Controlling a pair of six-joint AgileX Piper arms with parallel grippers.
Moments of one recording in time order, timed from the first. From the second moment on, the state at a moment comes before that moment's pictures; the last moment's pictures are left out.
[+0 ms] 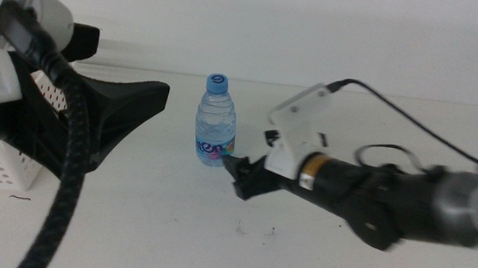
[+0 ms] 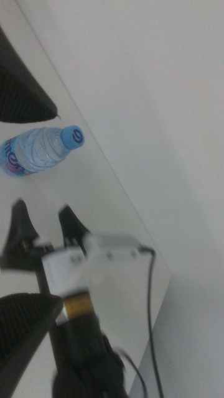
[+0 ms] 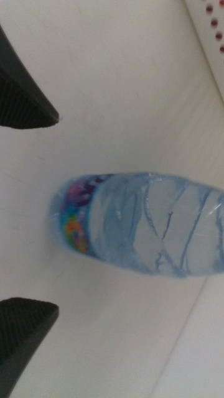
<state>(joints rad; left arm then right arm) -0.59 0.79 -0.85 -0.23 0.44 0.32 0.65 1.90 -0.98 -0.15 -0.38 0.04</state>
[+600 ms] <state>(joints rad) -0.59 0.79 -0.85 -0.23 0.44 0.32 0.64 1.07 -0.96 -0.13 0.48 0.11</state>
